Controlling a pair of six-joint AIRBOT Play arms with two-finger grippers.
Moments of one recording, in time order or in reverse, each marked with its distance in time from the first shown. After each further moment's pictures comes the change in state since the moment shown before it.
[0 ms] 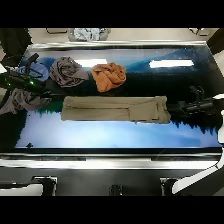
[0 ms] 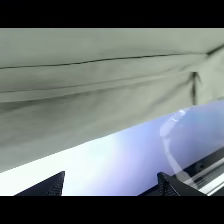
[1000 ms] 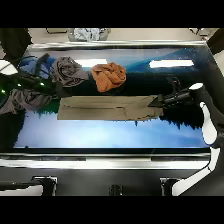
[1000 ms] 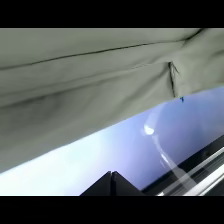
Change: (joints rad) left arm -0.130 -0.003 -0.037 -0.003 0.080 0.024; right arm 0.272 0.086 -0.001 0.103 -0.055 0.045
